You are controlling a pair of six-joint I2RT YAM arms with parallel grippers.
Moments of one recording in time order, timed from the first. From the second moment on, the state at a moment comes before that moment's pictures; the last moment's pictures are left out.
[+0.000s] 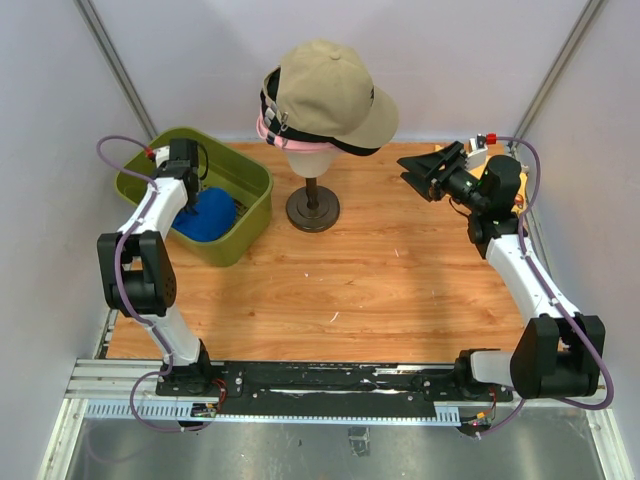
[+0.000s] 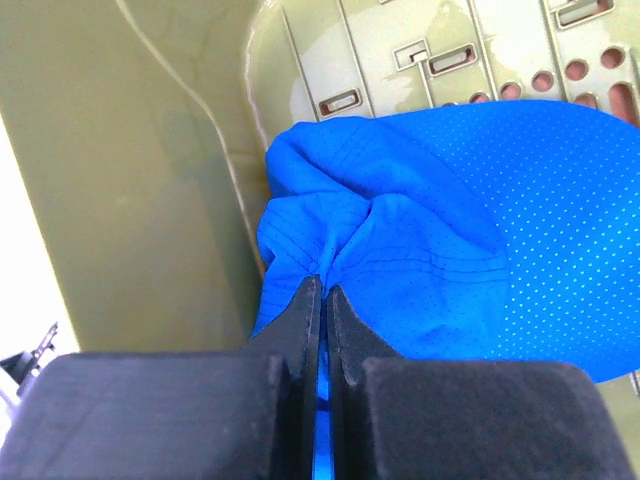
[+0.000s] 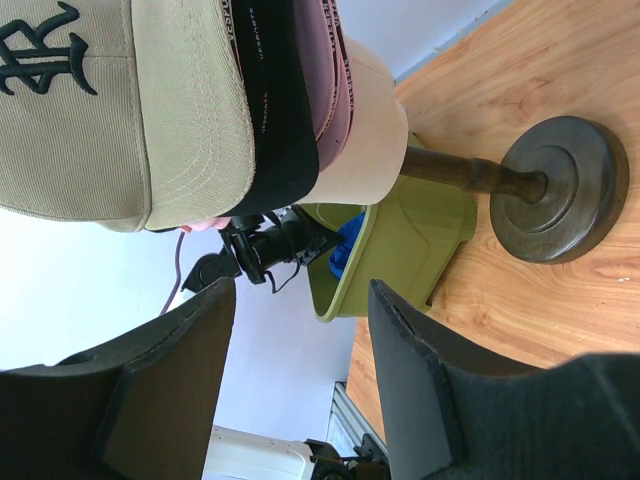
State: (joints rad) left arm 0.06 1.74 1.38 -0.63 -0.60 -0.38; right arm 0.06 1.28 0.95 0.28 -0.67 1.23
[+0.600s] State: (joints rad) left arm 0.06 1.40 1.43 -0.55 -0.52 -0.66; right arm 0.08 1.21 1.08 0.14 -0.58 1.13
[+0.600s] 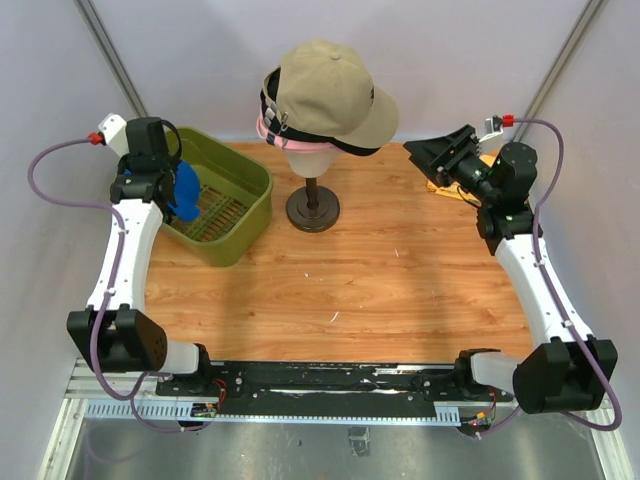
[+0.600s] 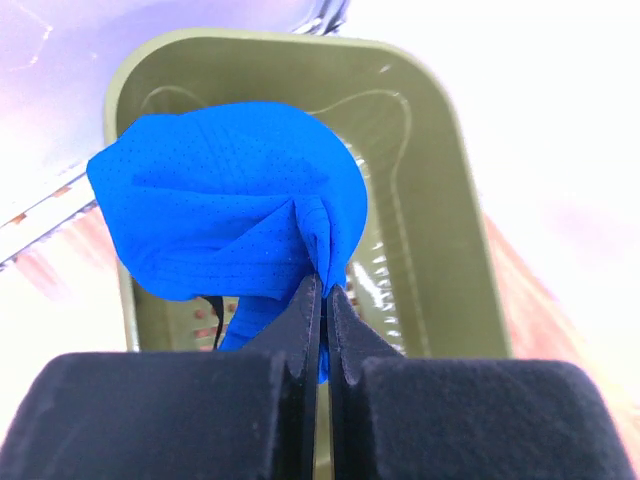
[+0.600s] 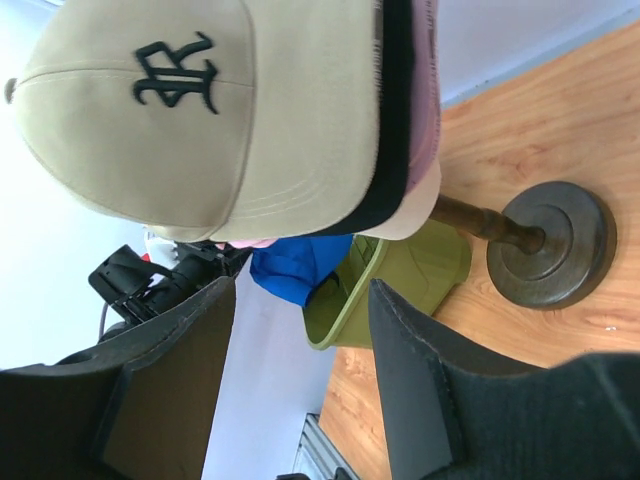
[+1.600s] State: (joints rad) left arm 0.06 1.10 1.58 -0.29 -0.09 -0.90; right arm 0.33 1.21 1.48 0.01 -0.47 0.87
